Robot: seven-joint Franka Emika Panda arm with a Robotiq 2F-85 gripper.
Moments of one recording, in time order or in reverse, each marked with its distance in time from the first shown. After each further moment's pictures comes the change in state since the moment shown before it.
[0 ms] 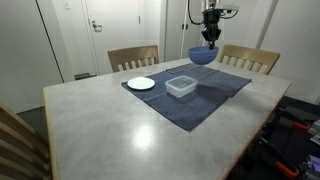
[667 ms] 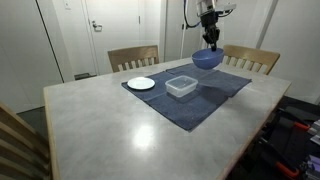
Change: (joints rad) arm 0.072 -0.029 0.014 -0.068 -0.183 -0.001 0.000
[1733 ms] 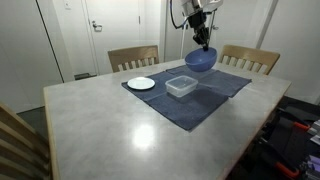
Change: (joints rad) arm 0.125 0.016 0.040 0.019 -0.148 -0.046 0.102
